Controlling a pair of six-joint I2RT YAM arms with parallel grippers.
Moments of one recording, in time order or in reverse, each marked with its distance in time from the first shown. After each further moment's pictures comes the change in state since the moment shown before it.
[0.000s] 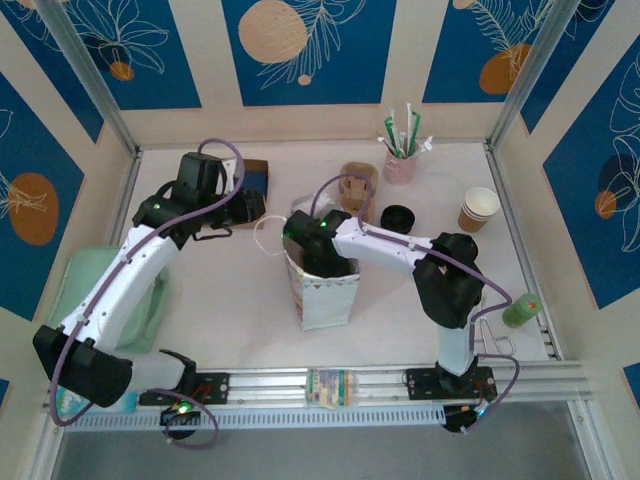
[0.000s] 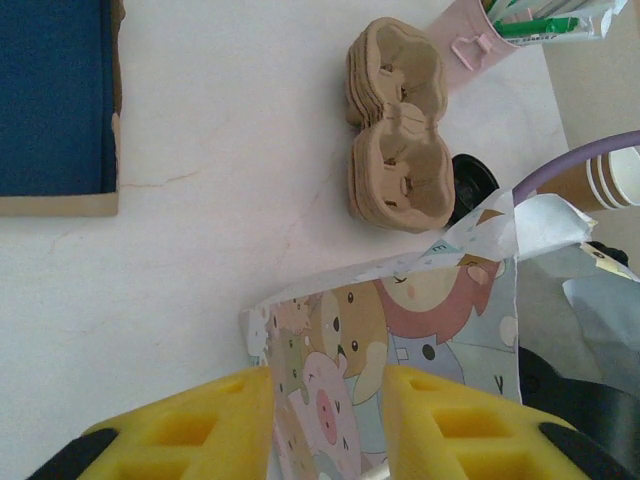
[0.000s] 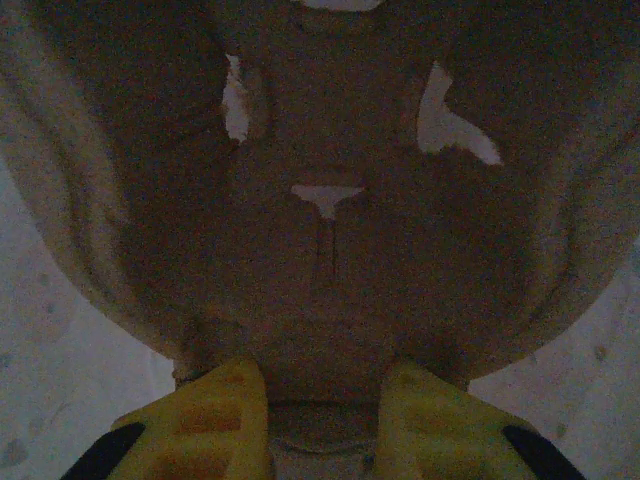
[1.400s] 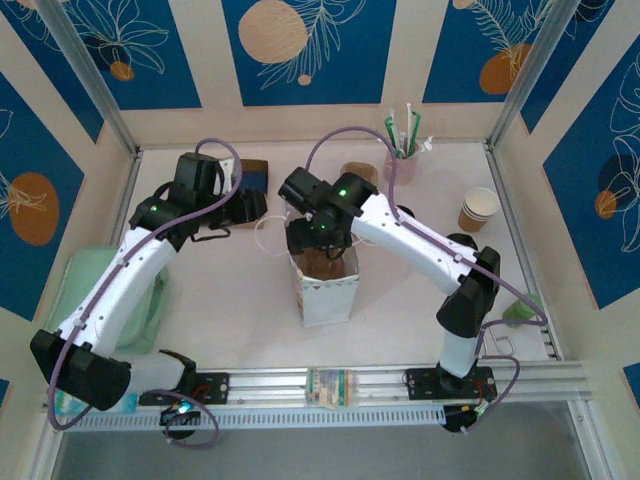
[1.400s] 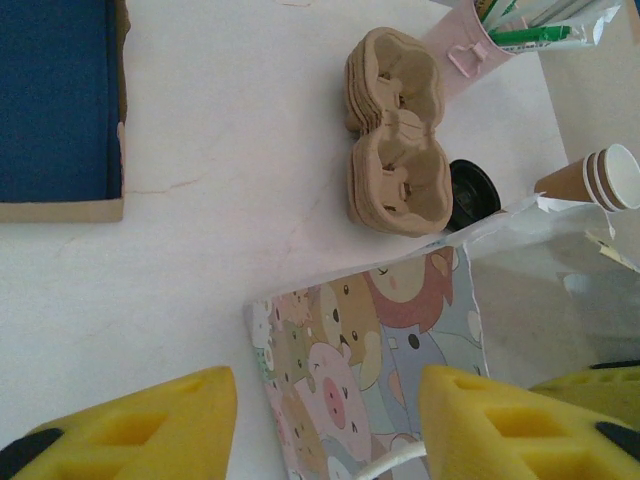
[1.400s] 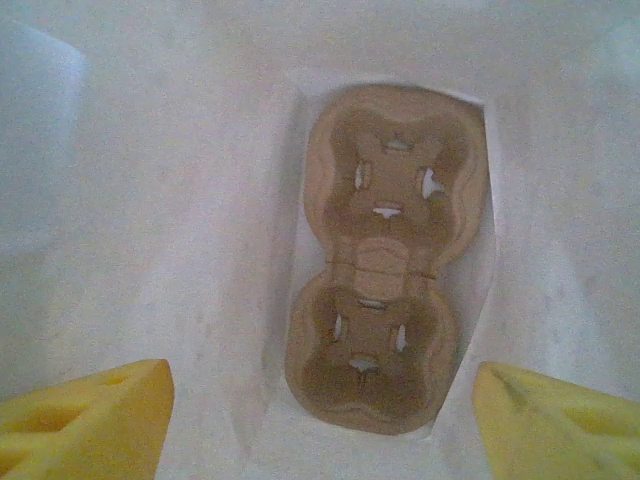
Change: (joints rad) left arm 0.002 -0.016 0.000 -0.001 -0.007 0.008; right arm 0.040 -0.092 0.463 -0.304 0.080 -0.054
